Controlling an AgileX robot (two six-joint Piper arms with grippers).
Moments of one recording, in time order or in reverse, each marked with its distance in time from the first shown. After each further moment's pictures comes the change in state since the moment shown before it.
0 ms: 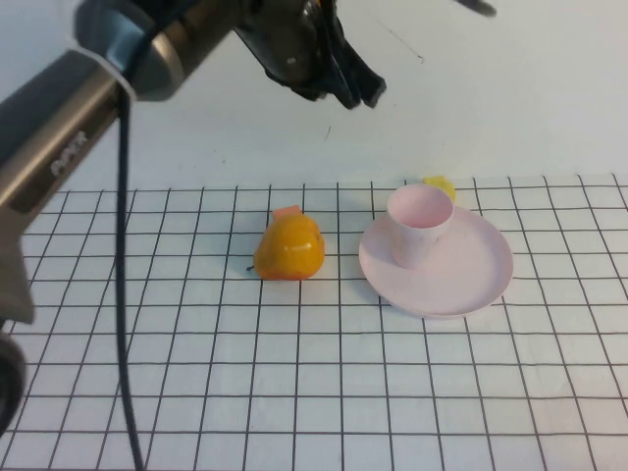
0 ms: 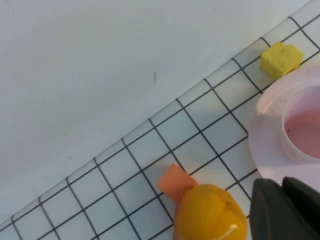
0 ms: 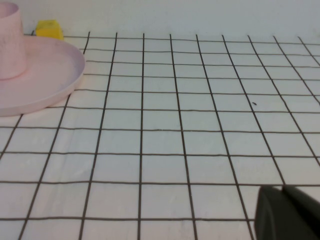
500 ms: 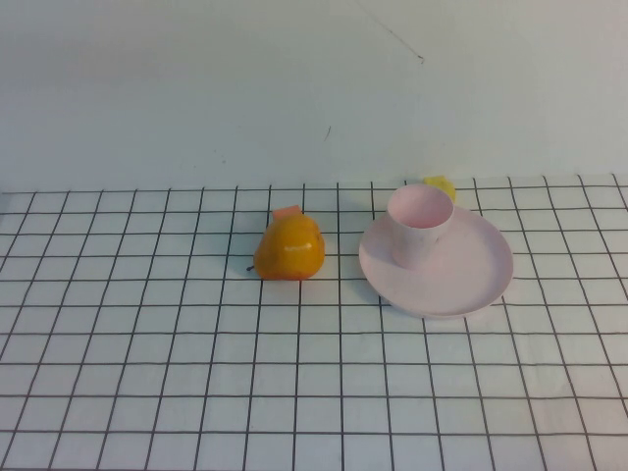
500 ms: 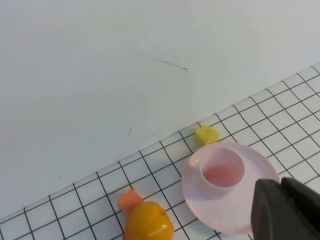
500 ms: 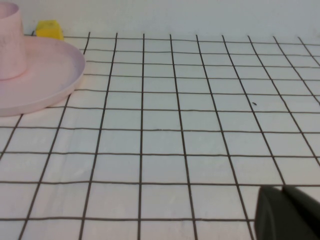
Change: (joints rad) right arm 0.000 0.000 0.000 0.000 0.000 0.000; left arm 0.000 -0.423 0.062 -0.113 0.075 -0.122
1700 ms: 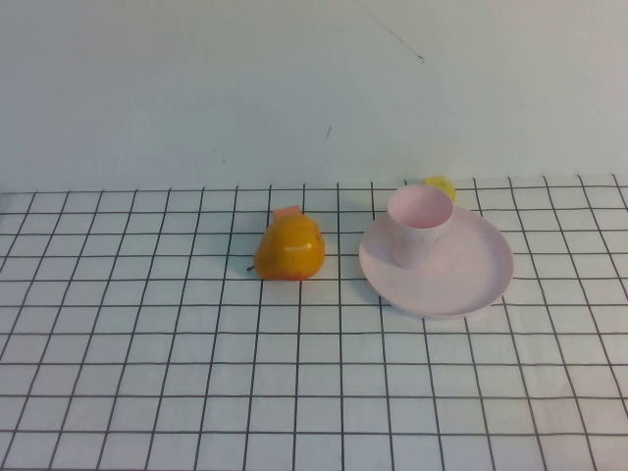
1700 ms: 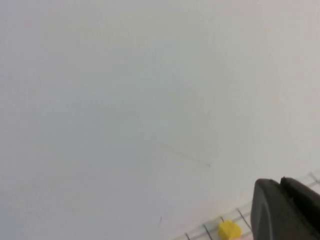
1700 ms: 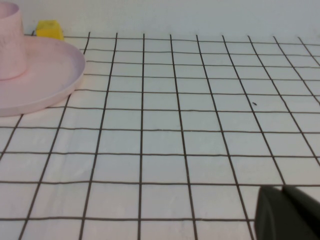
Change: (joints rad) right arm 0.000 0.000 0.000 0.000 0.000 0.000; left arm 0.000 -0.148 0.013 0.103 -0.151 -0.050
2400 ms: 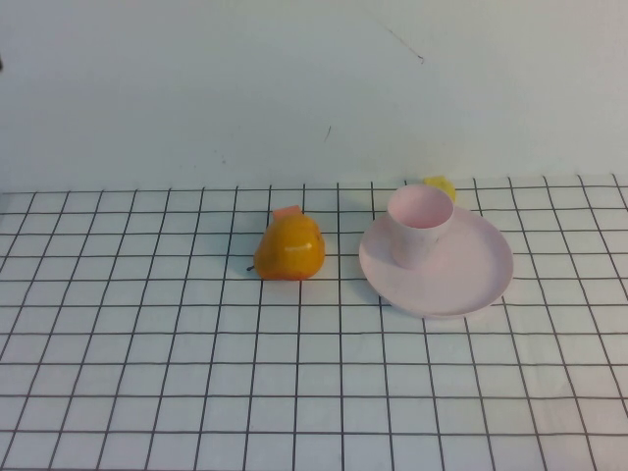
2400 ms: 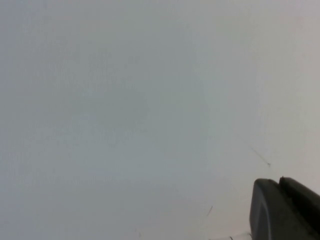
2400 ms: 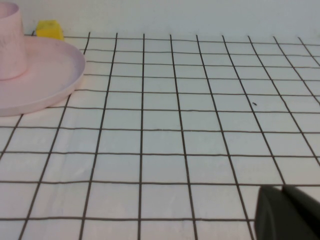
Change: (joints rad) right arm 0.000 0.000 0.000 0.000 0.000 0.000; left arm 0.212 -0.555 0.976 0.032 -0.623 -0.143
